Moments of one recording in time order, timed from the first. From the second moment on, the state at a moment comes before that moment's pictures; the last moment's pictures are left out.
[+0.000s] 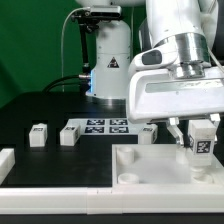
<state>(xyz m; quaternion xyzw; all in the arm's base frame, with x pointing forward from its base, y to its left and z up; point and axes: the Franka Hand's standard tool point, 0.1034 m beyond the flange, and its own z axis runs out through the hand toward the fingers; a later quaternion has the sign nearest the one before) 0.609 0.114 0.075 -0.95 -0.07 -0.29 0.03</state>
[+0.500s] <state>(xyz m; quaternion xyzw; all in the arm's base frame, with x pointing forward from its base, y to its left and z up) 0.610 0.115 0.074 -0.95 -0.07 -0.29 0.03</state>
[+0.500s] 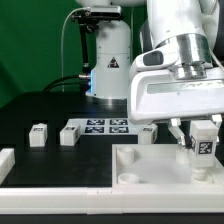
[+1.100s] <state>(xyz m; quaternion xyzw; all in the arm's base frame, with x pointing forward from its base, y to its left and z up) 0.607 0.118 0.063 -0.96 -0.07 -0.28 0.03</state>
